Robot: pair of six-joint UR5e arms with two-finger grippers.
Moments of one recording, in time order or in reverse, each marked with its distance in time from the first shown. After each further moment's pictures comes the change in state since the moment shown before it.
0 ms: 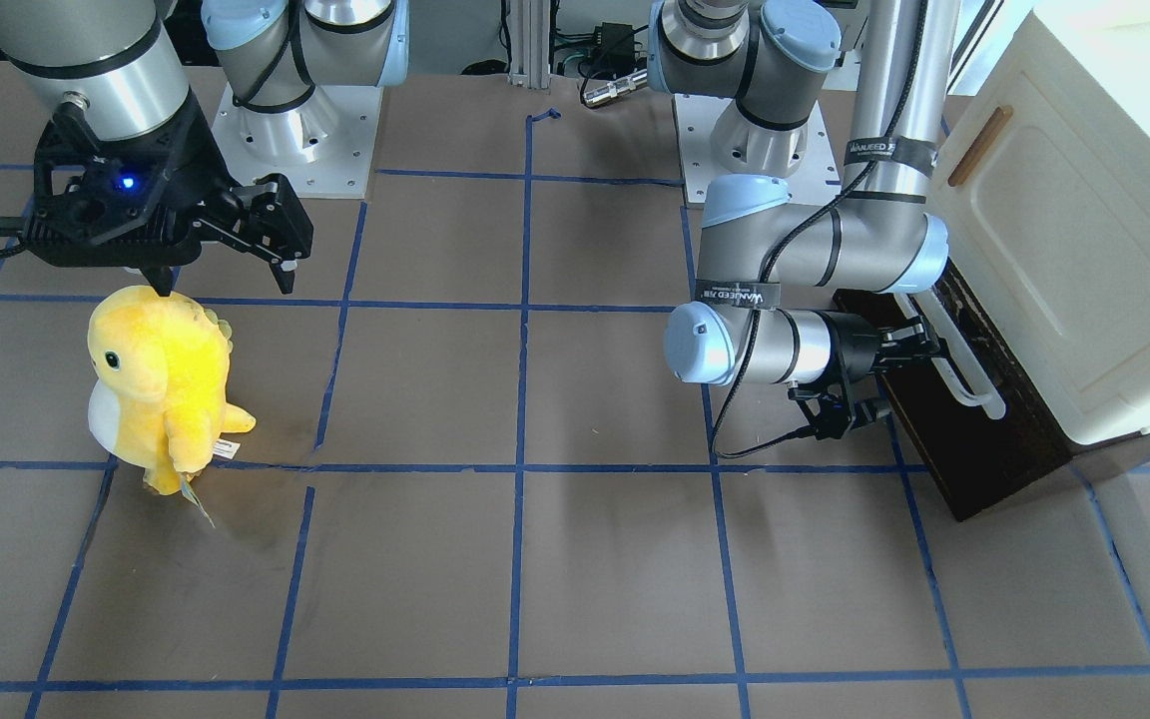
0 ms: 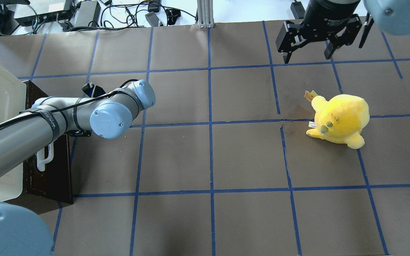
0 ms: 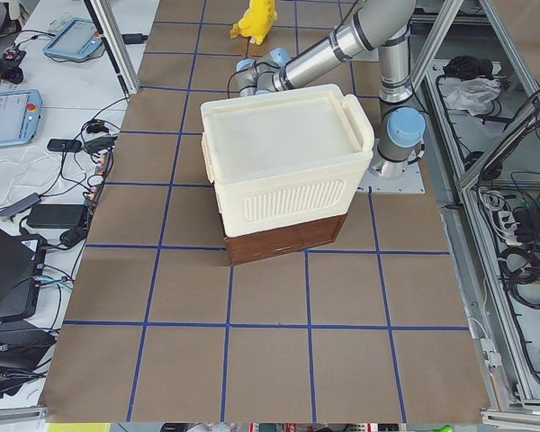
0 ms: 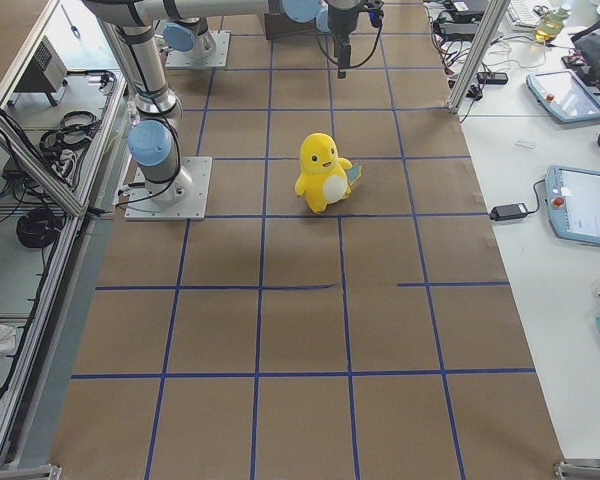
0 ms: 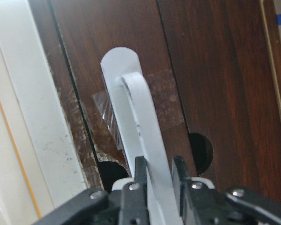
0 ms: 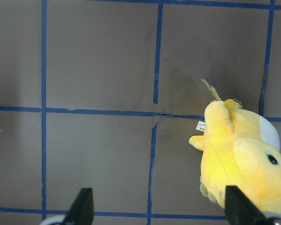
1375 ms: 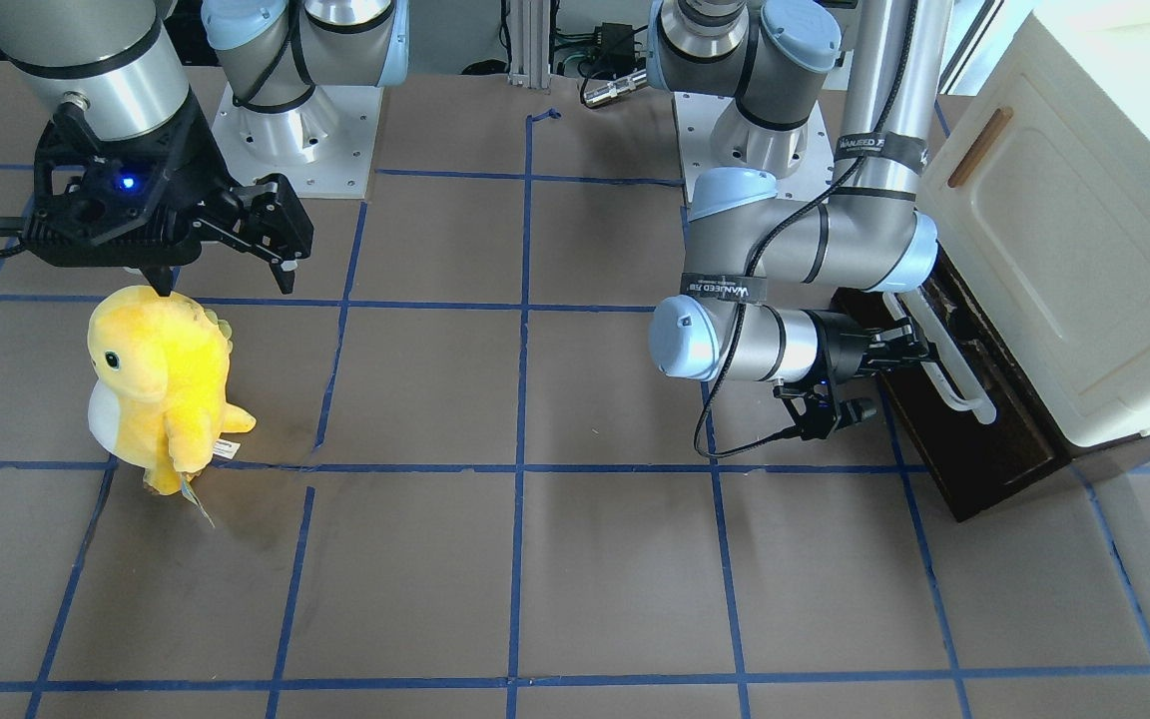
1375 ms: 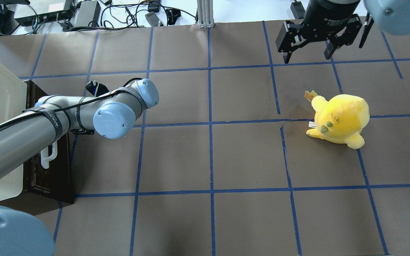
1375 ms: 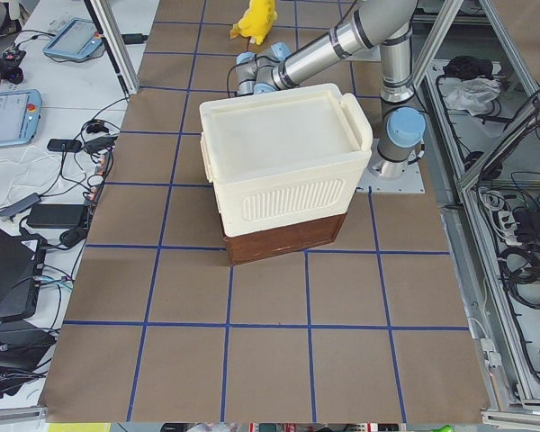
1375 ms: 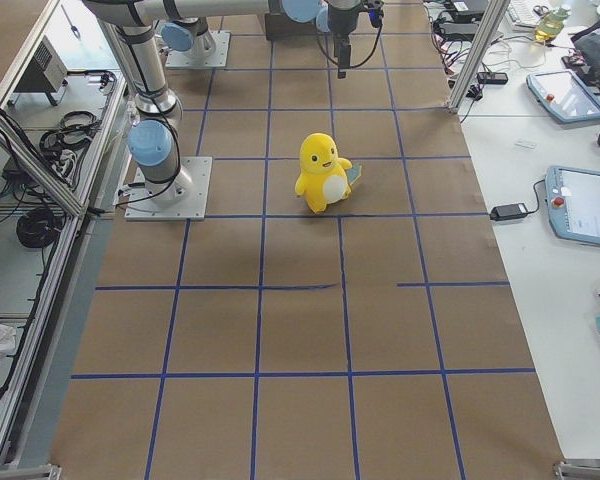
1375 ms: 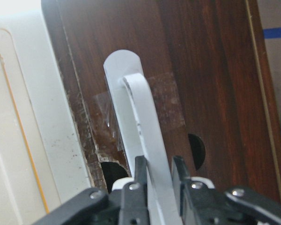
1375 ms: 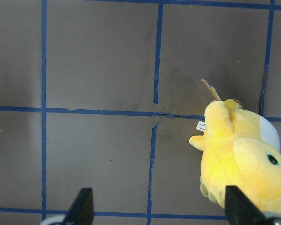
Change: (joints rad) left arm -0.045 0.002 0.023 0.009 -0.031 0.007; right arm 0.000 0.000 0.000 0.000 0.000 -0.001
